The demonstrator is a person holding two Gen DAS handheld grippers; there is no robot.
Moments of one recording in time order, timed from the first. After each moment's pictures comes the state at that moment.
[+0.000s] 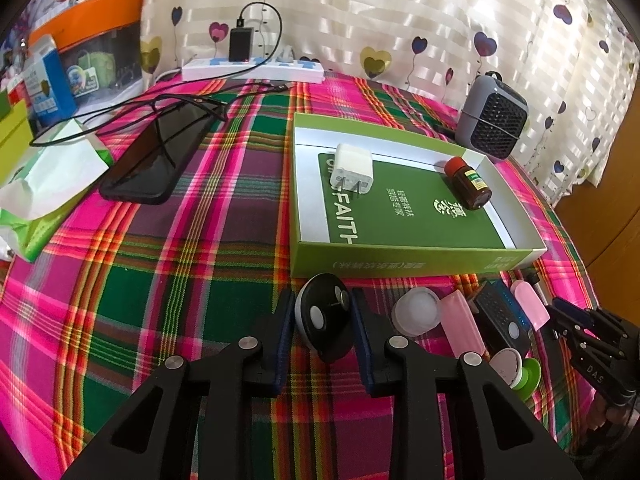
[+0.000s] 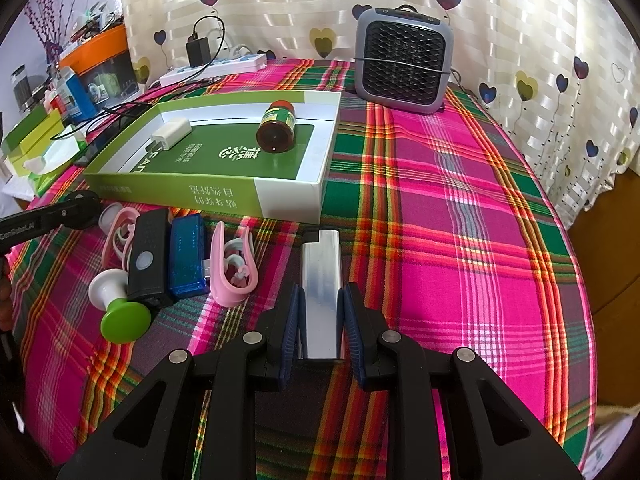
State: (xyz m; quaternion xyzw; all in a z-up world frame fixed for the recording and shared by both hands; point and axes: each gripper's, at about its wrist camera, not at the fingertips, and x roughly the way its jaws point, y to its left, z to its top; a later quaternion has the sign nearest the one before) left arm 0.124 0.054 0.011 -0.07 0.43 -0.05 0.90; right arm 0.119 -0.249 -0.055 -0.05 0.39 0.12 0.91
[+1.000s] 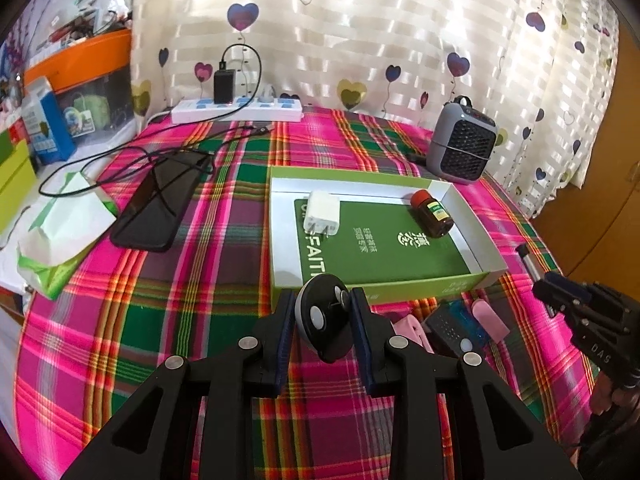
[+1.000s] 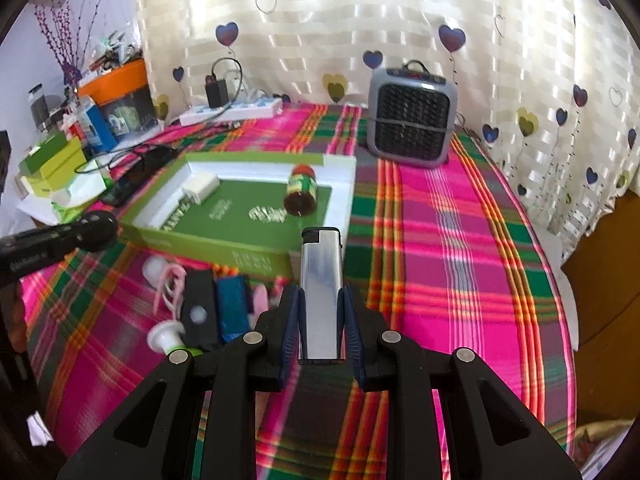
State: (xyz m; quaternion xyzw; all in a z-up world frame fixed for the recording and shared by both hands) left arm 0.114 0.045 0.054 -0.06 0.39 -0.07 0.92; right arm 0.113 -0.236 -0.002 -0.05 0.33 0.14 0.93
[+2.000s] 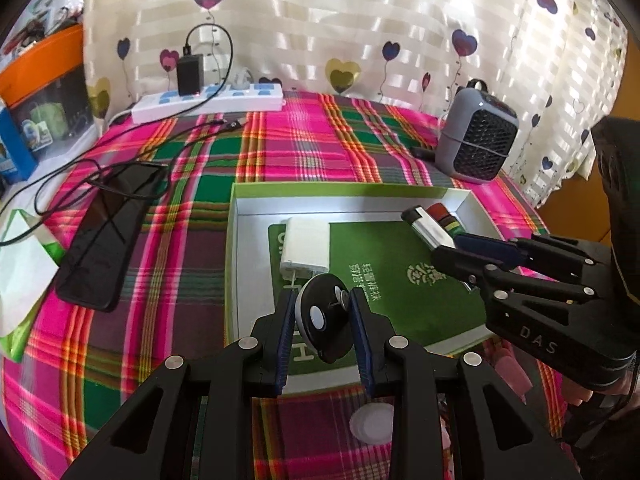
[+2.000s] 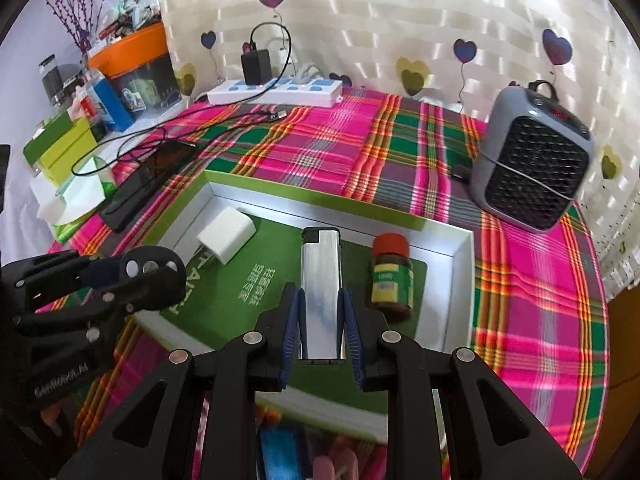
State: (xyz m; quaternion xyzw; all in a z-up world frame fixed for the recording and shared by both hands) left arm 0.193 0.023 0.034 -0.05 0.42 -0.09 0.90; right arm 0.225 -0.154 -0.009 -0.09 0.39 0.22 0.89
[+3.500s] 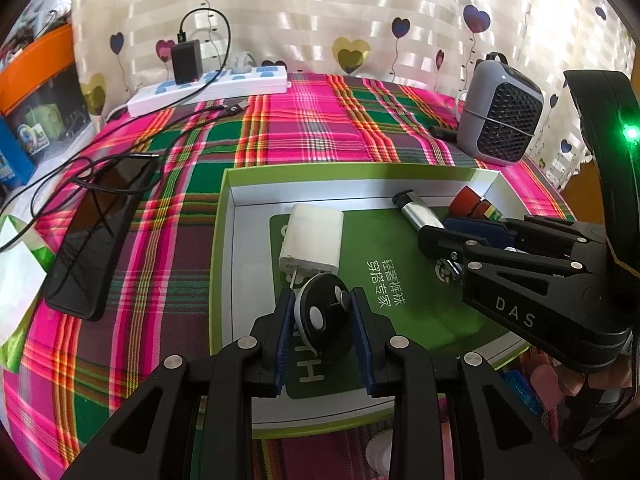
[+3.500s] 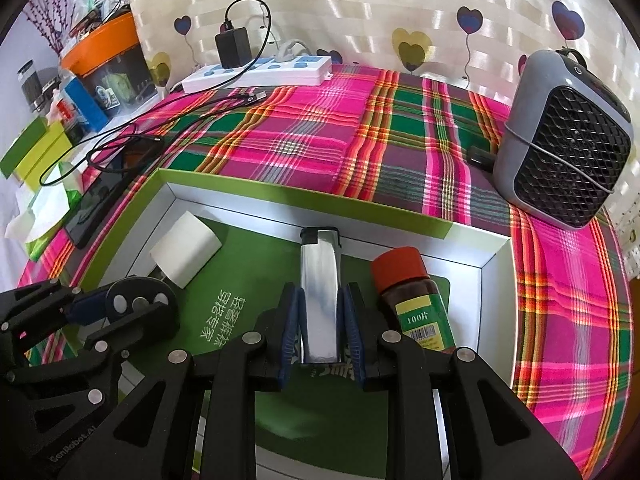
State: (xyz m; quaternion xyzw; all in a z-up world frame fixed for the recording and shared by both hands) left arm 0.214 0.014 0.014 -0.02 0.44 -0.07 0.89; right arm 0.265 -0.147 -0.034 -0.07 0.41 0.21 0.89
